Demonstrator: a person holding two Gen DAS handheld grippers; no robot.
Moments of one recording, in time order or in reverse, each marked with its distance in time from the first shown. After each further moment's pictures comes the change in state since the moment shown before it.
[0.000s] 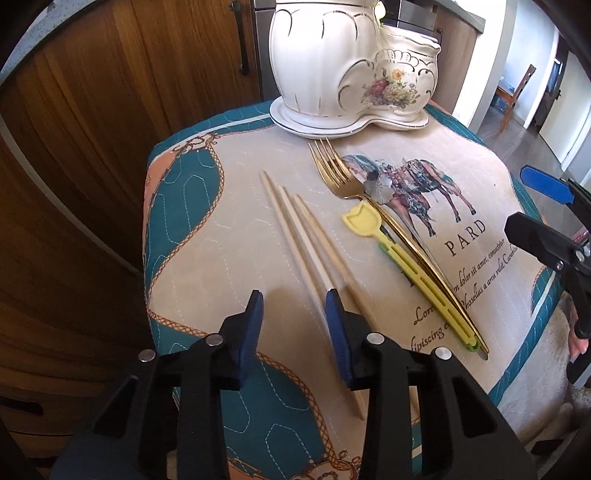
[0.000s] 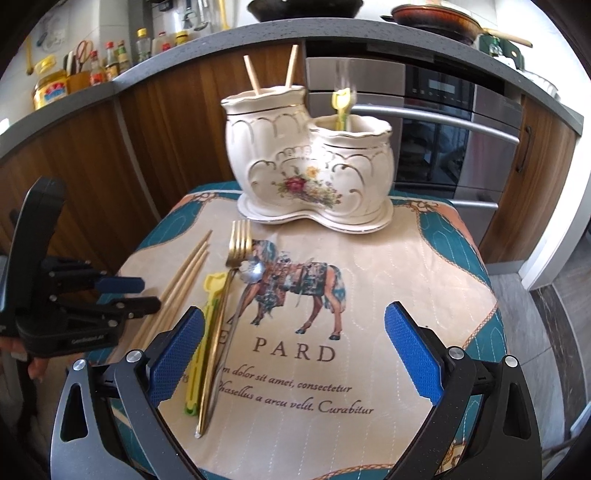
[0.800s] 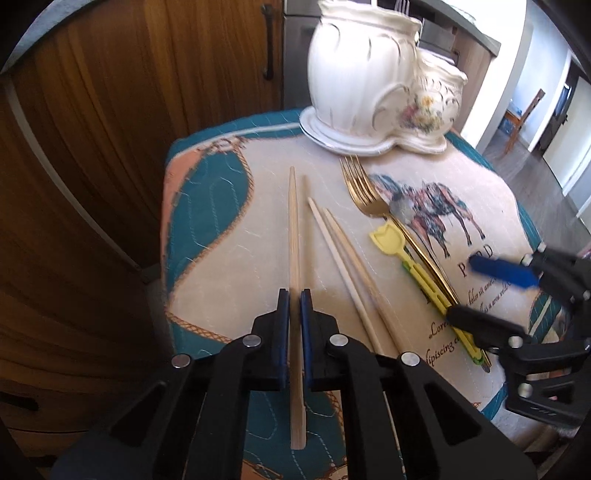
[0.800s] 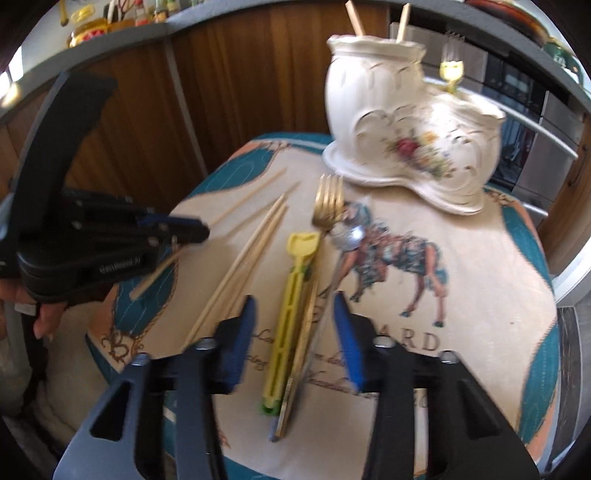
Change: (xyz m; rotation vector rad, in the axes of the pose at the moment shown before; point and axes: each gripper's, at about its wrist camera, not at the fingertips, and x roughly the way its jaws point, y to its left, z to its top) left arm -0.004 0.023 0.004 -0.081 -0.044 -0.006; right arm 0.035 0.065 -0.010 -0.135 0.165 0.123
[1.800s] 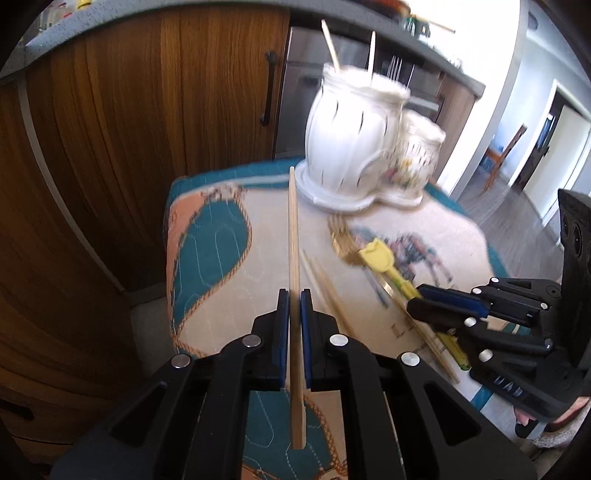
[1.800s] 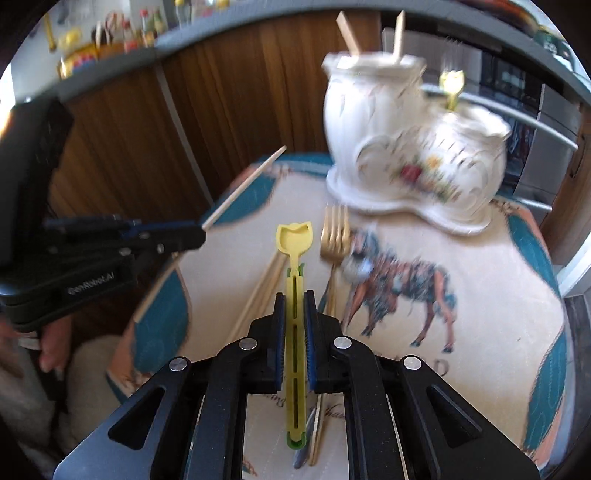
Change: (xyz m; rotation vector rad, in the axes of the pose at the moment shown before) left arm -0.036 0.013 0.009 -0.048 -0.161 -0.101; right arm -0.019 -0.008 0.019 0.086 -0.082 0.035
